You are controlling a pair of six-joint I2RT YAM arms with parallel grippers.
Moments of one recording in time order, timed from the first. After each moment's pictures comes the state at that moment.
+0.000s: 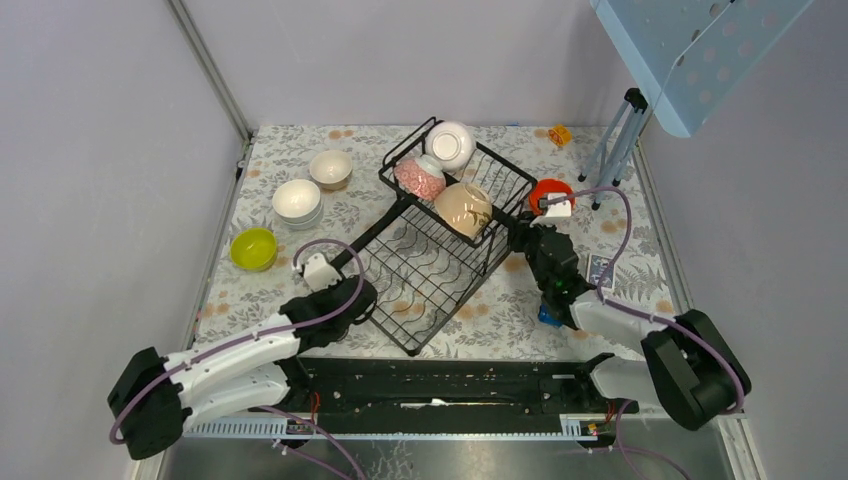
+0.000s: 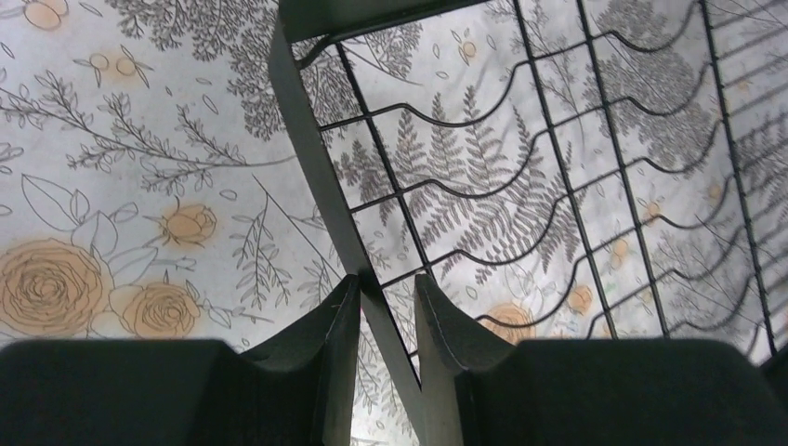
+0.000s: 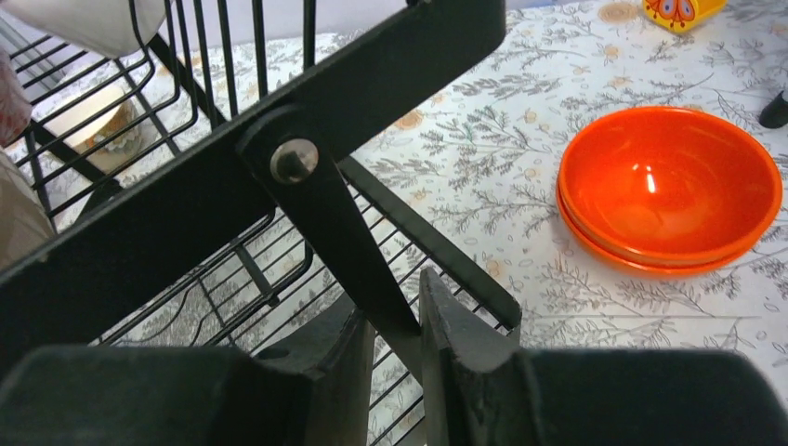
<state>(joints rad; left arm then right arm) -0.89 0.90 0.45 -0.58 -0.68 -1.31 0.51 1.26 0.39 0.78 0.30 0.27</state>
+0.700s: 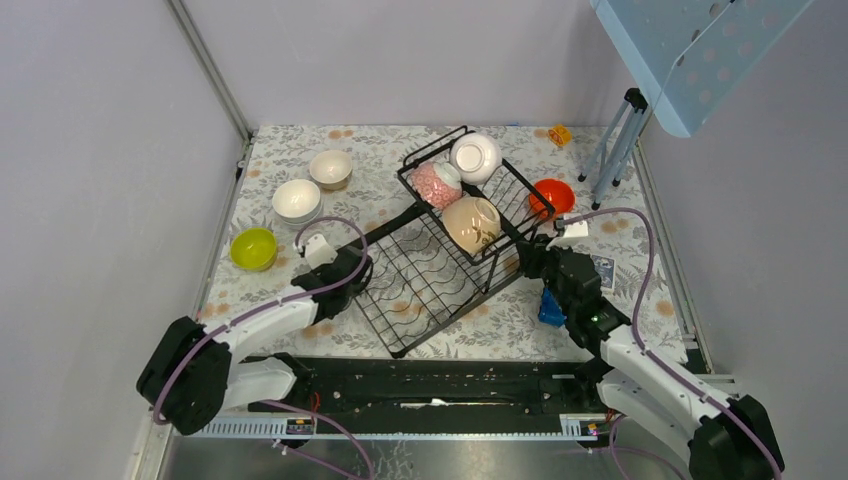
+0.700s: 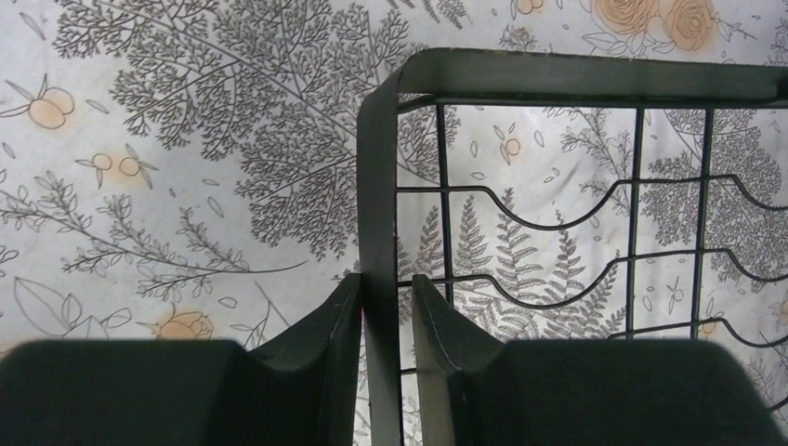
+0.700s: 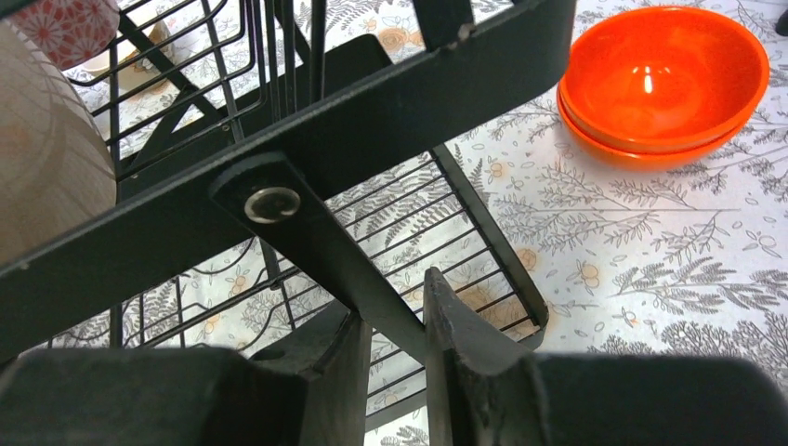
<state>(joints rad) -0.62 1.15 0.50 -0.37 -0.56 -1.13 0.51 0.81 0.31 0.28 0.21 0.34</state>
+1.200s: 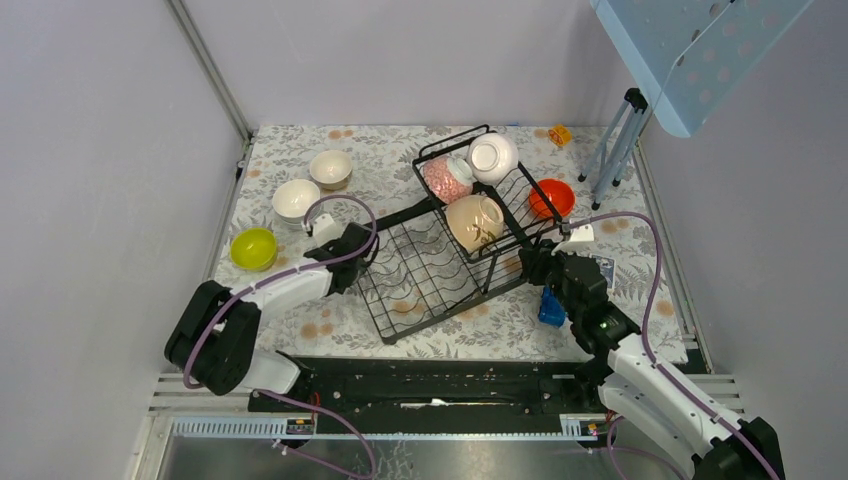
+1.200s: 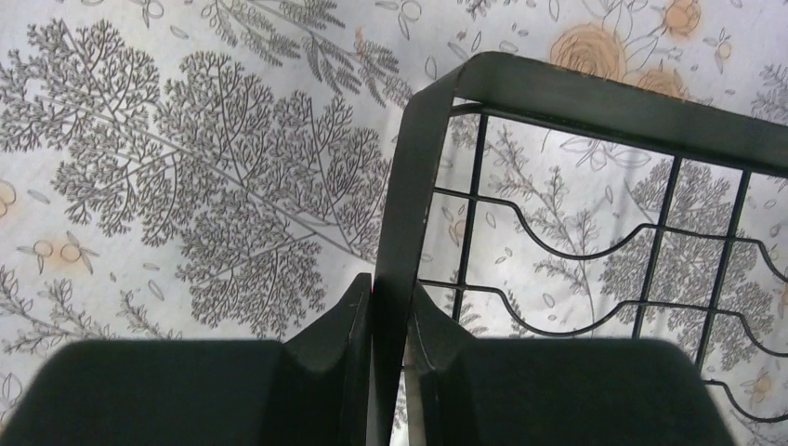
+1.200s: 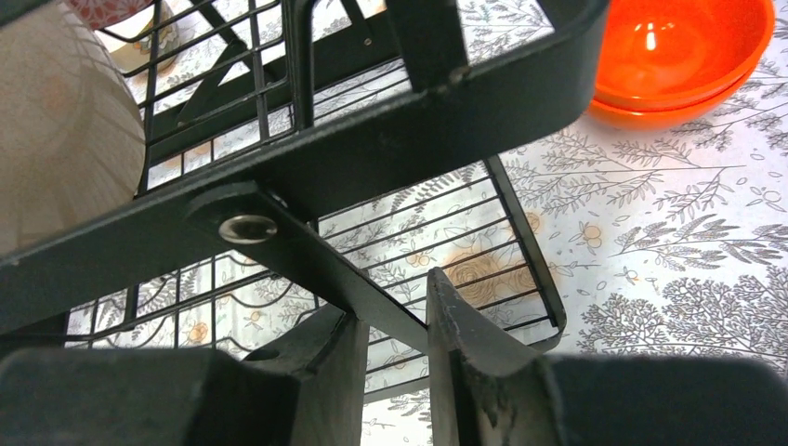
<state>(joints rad) -0.54 1.38 0.68 -0.34 -0.56 -1.06 0.51 0.68 0.32 0.10 0.20 0.39</state>
